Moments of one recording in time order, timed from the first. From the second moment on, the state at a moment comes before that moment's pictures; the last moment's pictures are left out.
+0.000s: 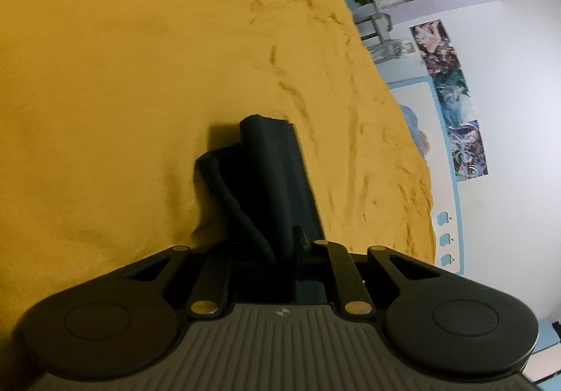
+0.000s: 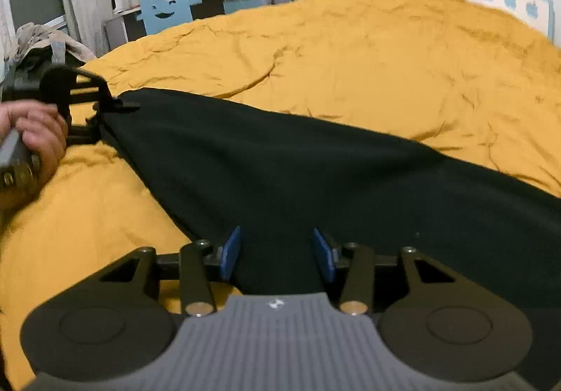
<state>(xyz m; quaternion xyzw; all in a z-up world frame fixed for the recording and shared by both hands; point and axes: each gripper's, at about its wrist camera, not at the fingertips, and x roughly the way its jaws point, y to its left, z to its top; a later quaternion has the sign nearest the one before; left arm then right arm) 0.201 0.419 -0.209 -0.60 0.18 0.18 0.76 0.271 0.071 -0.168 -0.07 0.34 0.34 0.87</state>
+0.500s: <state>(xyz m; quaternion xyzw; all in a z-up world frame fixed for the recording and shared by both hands) 0.227 0.357 -0.111 -0.49 0.13 0.08 0.86 0.272 0.016 -0.144 0.04 0.34 0.32 0.88</state>
